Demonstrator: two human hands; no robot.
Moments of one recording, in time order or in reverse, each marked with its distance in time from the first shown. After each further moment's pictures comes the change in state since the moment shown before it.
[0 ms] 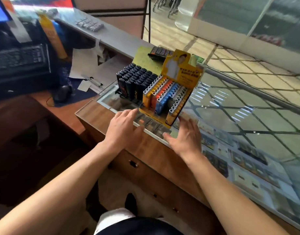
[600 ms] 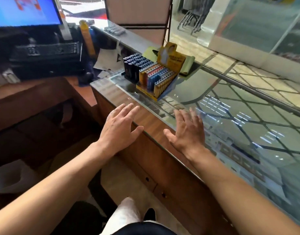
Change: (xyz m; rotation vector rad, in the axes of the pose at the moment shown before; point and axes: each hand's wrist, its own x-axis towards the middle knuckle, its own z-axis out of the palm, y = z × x) left_hand -0.178 0.120 -0.004 0.156 0.172 -0.048; right_hand -0.124 0.080 -0.078 -0.200 0.024 -0.347
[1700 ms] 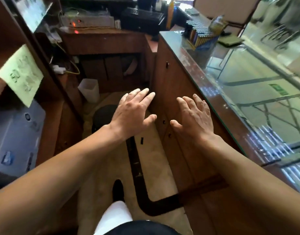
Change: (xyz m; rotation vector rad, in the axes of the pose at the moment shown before) left_hand -0.437 0.311 -0.028 0.171 0.125 -0.373; right_hand -0.397 0.130 -0.091 0.005 -0.071 -0.640
